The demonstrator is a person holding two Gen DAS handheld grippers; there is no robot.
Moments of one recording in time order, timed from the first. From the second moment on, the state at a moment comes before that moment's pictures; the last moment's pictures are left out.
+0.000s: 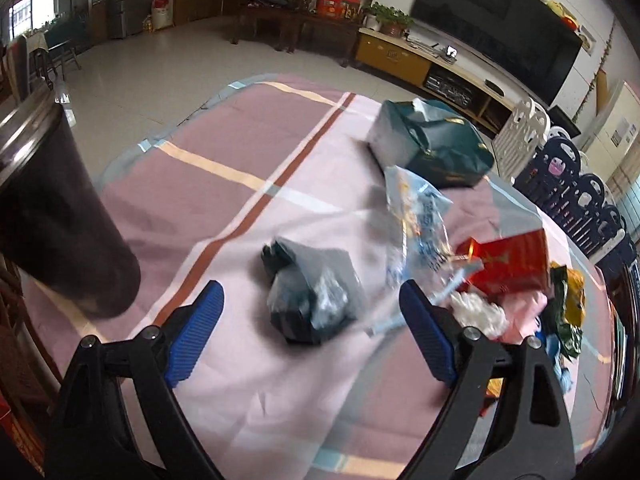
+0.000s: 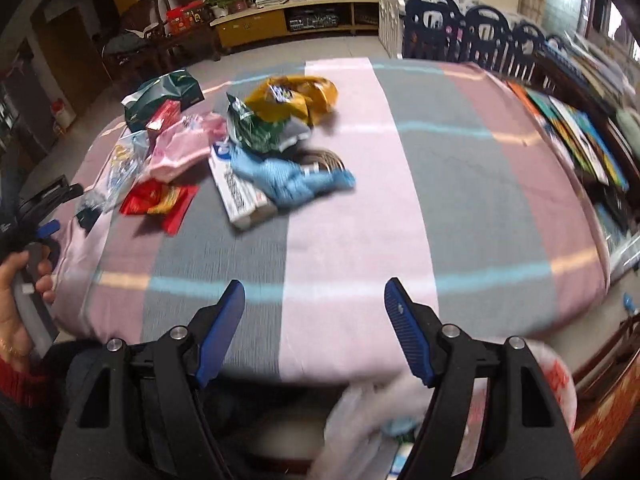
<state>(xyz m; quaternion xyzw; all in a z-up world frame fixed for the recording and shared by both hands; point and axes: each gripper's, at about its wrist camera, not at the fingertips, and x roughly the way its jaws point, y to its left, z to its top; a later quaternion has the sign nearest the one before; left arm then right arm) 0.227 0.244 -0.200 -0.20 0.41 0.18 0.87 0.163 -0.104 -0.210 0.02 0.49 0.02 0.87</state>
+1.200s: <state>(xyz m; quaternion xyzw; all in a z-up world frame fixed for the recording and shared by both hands) 0.232 0.256 -0.201 -0.20 0.40 0.14 0.88 0.213 0.028 -0.248 -0.02 0.50 0.12 0.86</state>
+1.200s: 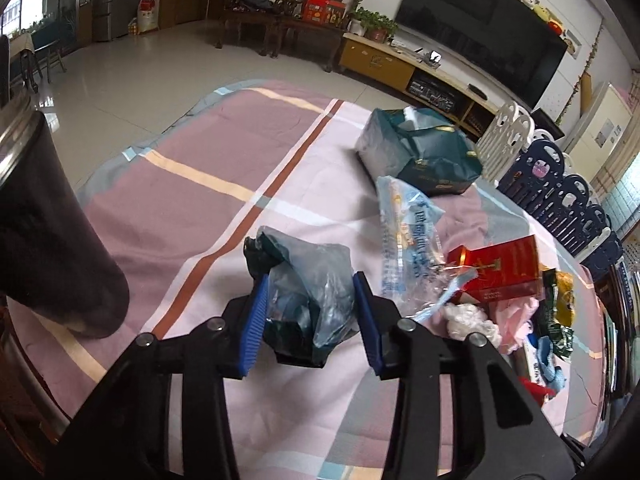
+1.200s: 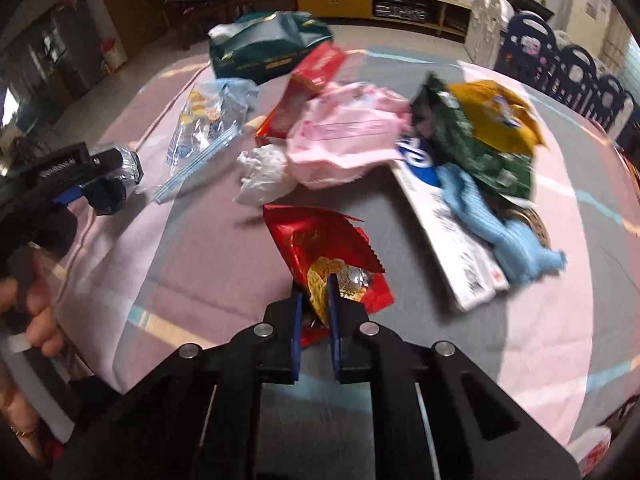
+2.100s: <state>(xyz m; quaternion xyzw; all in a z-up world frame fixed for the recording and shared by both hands) 0.117 0.230 -0.108 -0.21 0.33 0.08 0.92 0.085 -0.120 -0.169 0.13 0.46 -0.02 0.88</state>
